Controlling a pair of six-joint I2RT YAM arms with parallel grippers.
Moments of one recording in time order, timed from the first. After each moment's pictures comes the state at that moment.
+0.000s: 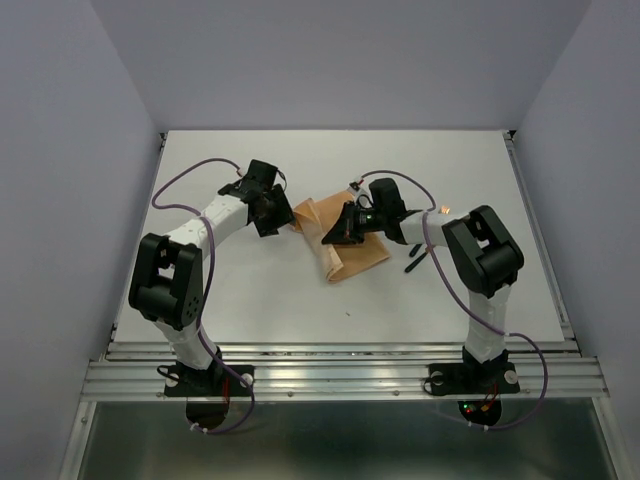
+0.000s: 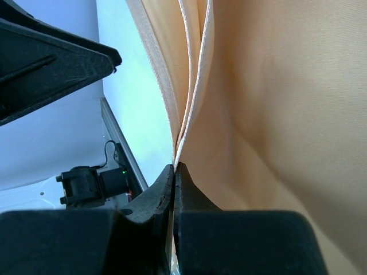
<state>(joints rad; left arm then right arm) -0.36 1.70 1.22 -0.53 0.03 -0.74 0.48 1.99 1.13 0.25 -0.79 0.82</state>
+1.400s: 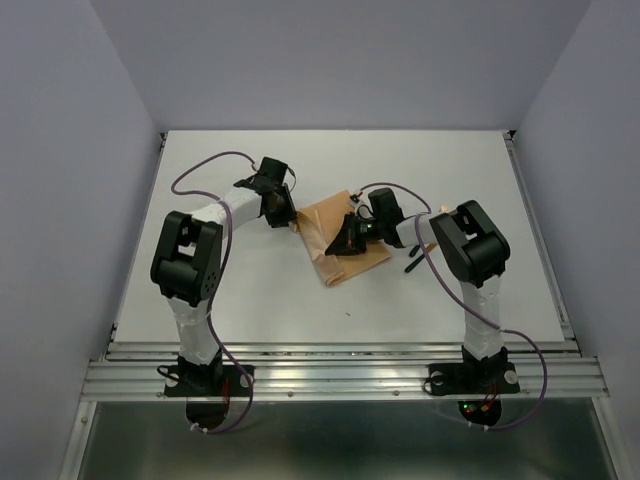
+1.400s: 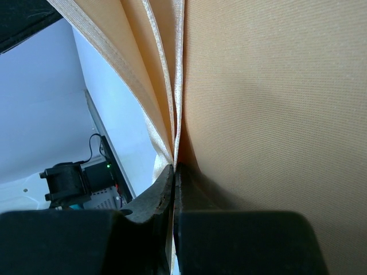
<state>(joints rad) -0.37 1.89 1.31 -0.43 0.02 -0.64 0.46 2.12 1.13 0.26 -0.84 0.79</state>
